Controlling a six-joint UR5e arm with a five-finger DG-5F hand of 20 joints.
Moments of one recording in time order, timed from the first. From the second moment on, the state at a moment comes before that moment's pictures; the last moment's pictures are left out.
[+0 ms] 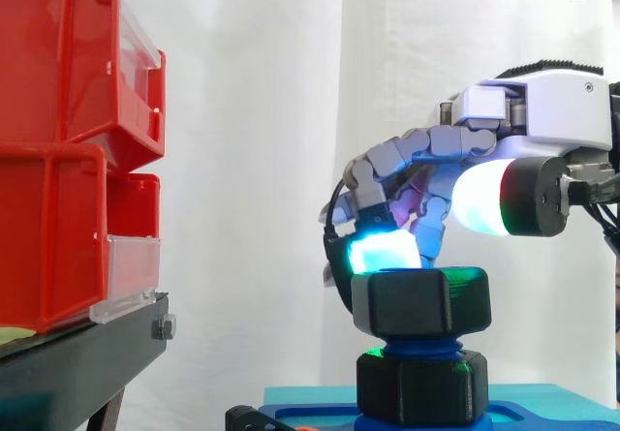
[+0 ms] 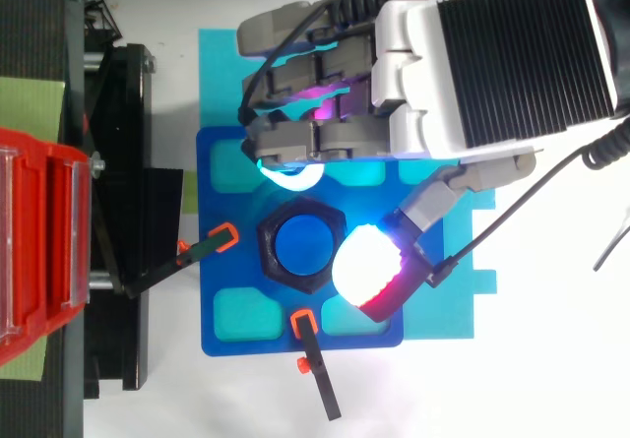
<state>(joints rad) 0.00 -2.23 -1.18 -2.81 -1.90 -1.49</state>
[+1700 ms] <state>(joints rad) 0.05 -2.26 -1.18 -2.78 -1.90 -1.47</state>
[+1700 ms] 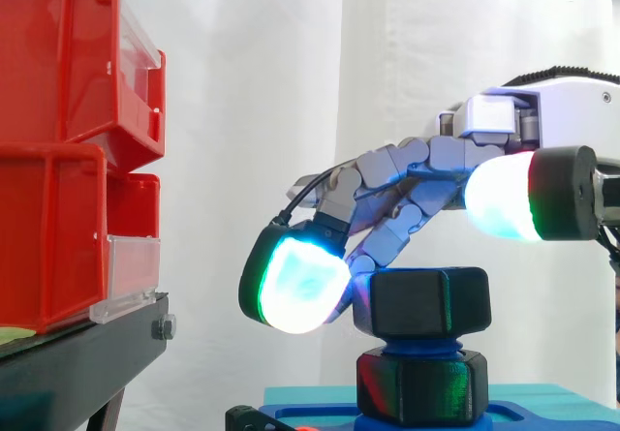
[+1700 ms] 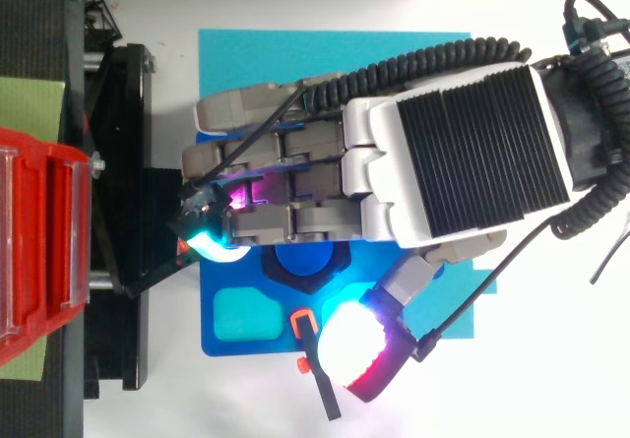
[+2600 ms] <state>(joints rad) 0.00 -2.26 -1.18 -2.79 -1.97 -1.48</state>
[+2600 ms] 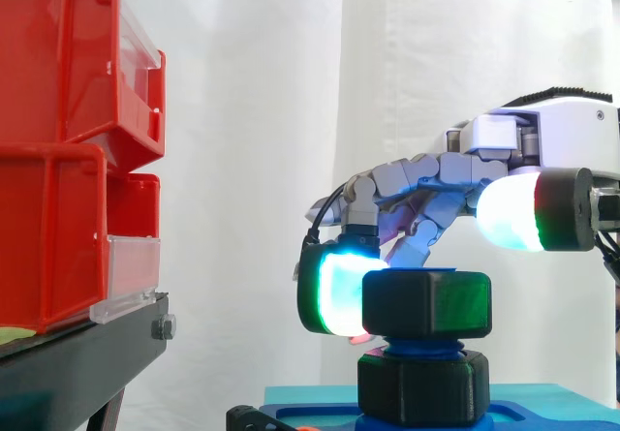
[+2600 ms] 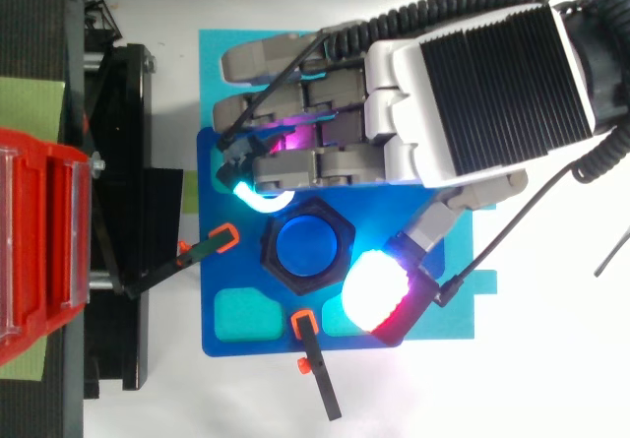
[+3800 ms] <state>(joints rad) -0.01 -2.26 -1.11 -2.75 -2.01 -1.44</state>
